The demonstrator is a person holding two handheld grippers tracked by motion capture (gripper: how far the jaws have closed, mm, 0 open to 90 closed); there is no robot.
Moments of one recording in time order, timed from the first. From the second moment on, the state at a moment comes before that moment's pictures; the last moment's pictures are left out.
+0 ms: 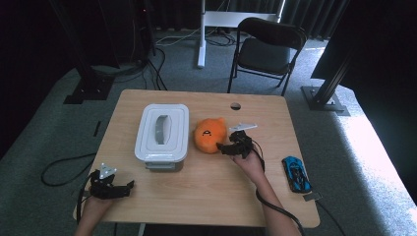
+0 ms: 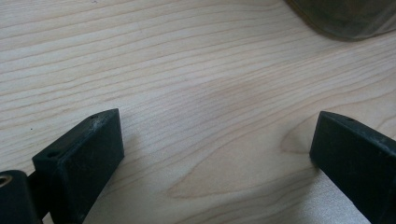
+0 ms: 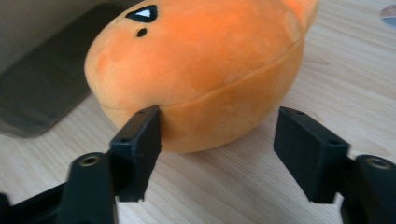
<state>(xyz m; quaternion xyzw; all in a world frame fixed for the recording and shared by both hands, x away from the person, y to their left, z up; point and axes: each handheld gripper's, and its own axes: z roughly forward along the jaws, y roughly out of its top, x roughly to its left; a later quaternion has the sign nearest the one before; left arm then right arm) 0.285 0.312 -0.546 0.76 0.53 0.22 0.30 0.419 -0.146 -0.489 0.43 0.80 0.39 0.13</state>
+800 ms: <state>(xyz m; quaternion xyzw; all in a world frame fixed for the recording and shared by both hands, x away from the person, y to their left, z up) 0.285 0.312 -0.546 0.76 0.53 0.22 0.30 0.381 -0.127 -0.483 0.36 0.83 0.40 0.13</state>
